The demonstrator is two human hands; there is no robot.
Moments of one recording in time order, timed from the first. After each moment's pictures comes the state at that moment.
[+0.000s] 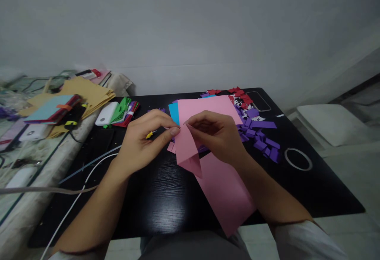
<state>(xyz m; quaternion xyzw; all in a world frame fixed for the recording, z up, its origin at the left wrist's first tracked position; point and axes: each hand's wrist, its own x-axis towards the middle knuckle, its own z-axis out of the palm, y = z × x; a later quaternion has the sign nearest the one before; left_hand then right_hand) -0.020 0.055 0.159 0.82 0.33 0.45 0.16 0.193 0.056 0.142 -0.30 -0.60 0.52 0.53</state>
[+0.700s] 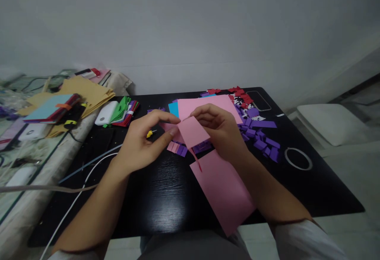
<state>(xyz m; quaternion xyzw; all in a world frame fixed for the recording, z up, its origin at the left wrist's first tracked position) -0.025 0.056 0.148 0.80 0.35 0.44 0.21 0.195 0.064 0.141 -0.30 -0.51 0.60 0.54</state>
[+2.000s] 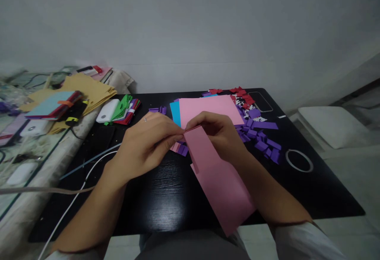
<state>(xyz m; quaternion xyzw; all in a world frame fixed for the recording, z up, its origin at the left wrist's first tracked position) -0.025 0.042 0.166 0.87 0.29 0.39 0.09 0.192 0.060 0.140 -0.25 -0.58 0.59 0.50</state>
